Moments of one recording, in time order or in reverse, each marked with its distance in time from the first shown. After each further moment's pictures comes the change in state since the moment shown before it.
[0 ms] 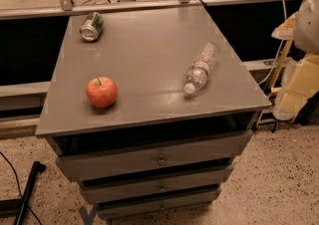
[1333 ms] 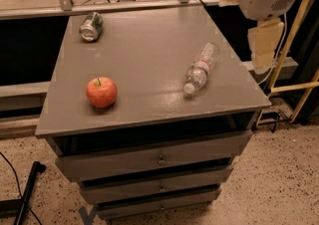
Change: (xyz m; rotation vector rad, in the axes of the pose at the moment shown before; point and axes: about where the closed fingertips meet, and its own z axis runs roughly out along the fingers) arm -0.063 -0.091 0.026 0.096 0.147 -0.552
